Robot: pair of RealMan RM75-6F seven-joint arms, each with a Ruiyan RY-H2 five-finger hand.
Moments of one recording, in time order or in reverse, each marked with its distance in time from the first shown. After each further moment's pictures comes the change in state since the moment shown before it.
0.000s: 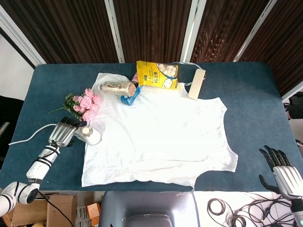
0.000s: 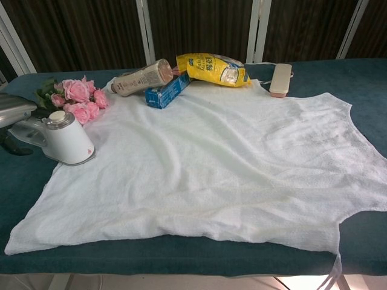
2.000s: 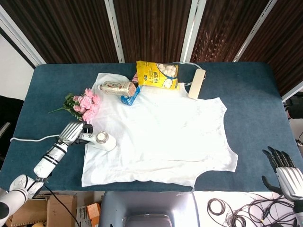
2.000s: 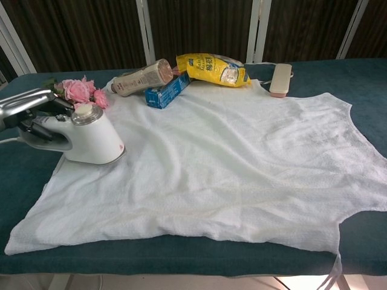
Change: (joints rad) left arm -0.036 -0.231 0.093 0.460 0.270 0.237 -1.124; right arm -0.010 0.007 0.002 -0.001 0.022 -0.012 -0.008
